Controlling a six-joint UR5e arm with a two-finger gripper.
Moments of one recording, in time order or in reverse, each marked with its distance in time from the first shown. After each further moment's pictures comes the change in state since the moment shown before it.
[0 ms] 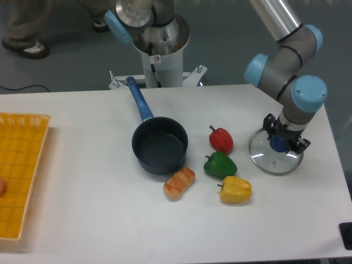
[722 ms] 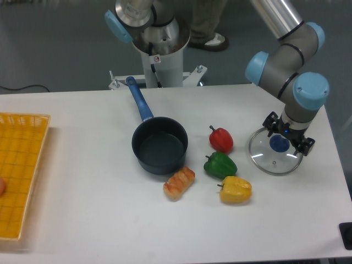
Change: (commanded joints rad) arm -0.026 0.035 0.055 -0.006 0.000 -0.011
